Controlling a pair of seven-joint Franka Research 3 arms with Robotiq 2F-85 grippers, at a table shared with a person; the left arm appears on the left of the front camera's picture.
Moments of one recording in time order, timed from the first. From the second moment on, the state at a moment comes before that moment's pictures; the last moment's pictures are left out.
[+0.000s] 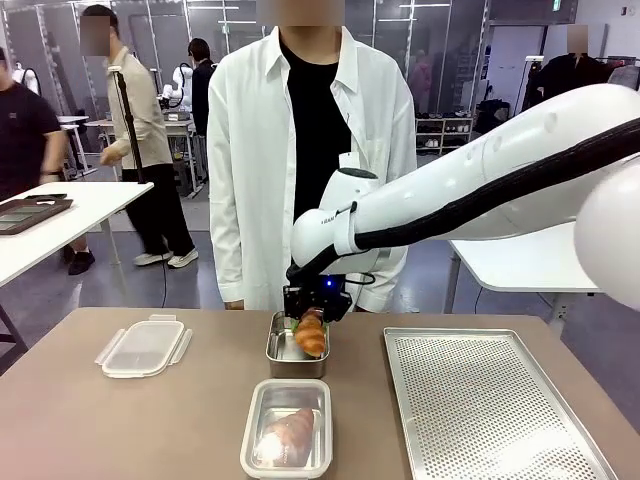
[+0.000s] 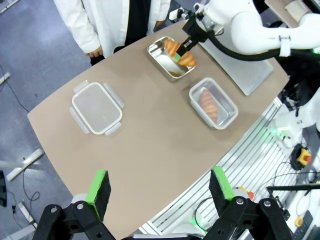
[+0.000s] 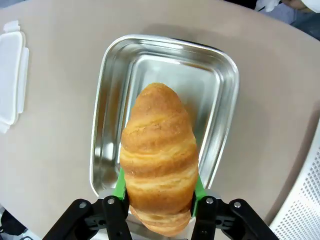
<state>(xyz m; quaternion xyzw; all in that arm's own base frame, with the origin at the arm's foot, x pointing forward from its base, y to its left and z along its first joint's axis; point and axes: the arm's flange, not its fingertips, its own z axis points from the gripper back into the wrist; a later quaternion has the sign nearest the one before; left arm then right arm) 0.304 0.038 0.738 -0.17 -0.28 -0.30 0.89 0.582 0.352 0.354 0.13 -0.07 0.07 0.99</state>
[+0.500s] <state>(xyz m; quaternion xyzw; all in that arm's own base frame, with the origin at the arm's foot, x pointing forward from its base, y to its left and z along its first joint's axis) 0.304 0.038 0.738 -0.17 -0.28 -0.30 0.89 0.590 0.369 0.338 0.14 -0.07 0.08 0.98</state>
